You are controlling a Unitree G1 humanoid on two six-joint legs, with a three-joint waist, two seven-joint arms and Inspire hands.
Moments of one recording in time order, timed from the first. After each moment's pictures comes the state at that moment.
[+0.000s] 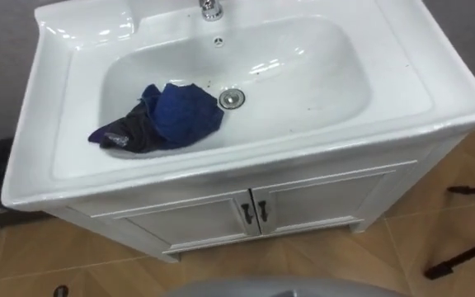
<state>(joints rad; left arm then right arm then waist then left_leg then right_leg) 0.20 0.45 0.55 0.13 0.18 0.04 0.76 0.14 -0.31 -0.11 1.24 -0.08 0.11 -0.06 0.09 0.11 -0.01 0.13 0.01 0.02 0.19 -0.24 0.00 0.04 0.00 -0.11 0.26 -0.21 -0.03</state>
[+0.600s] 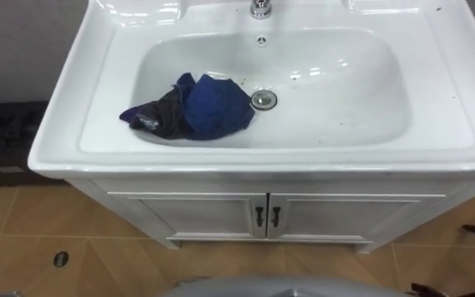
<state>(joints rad) 0.39 0.23 0.49 0.56 -0.18 -0.01 0.78 0.12 -0.30 -0.10 1.24 0.07 0.06 -0.08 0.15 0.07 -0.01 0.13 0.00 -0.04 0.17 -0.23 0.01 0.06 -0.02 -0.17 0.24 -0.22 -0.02</state>
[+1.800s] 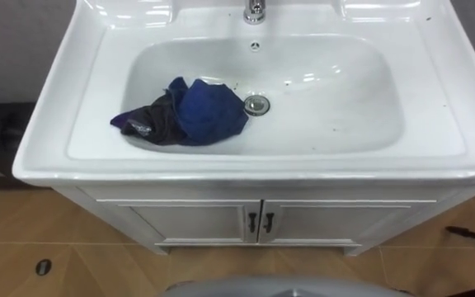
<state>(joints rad) 0.34 0.19 0.14 1.09 -0.06 0.04 0.32 0.11 -0.26 -0.04 1.29 0.11 0.03 -0.01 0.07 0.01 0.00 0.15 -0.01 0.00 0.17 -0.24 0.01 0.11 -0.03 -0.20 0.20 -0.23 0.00</state>
